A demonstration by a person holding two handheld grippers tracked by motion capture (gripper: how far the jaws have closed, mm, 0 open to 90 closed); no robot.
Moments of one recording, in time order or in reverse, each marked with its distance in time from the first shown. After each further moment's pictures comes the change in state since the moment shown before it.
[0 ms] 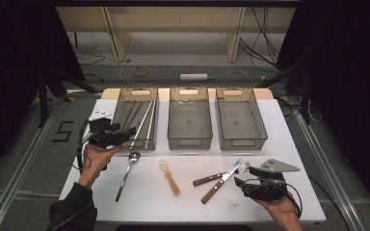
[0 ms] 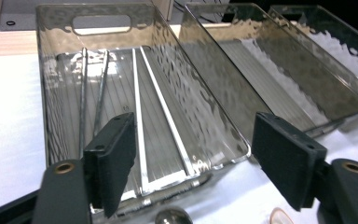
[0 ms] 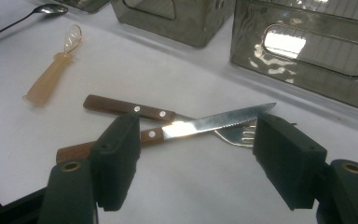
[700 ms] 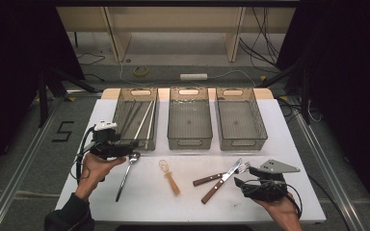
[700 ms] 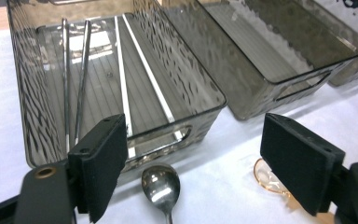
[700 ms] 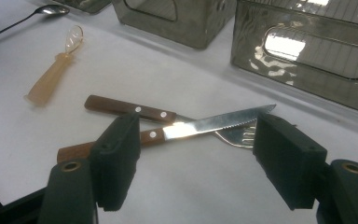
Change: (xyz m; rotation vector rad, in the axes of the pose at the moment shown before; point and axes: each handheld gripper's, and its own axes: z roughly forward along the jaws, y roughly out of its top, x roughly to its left) left arm -0.016 -0.018 -0.012 0.091 -0.014 0.057; right arm 0.001 -0.001 -0.001 -0.010 -0.001 -0.007
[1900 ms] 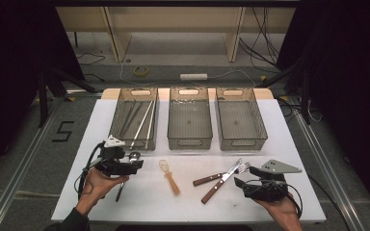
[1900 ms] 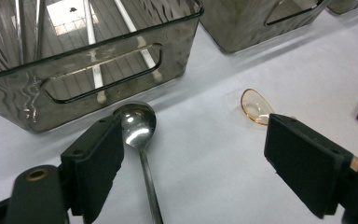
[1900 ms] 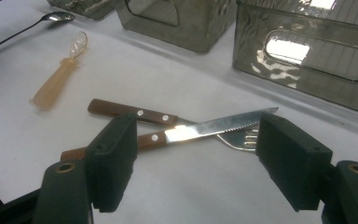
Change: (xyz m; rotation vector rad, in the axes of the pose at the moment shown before) left arm -0.017 -0.039 0.008 0.145 -0.021 0.060; right arm -0.003 -0.003 0.000 -0.023 0.019 0.009
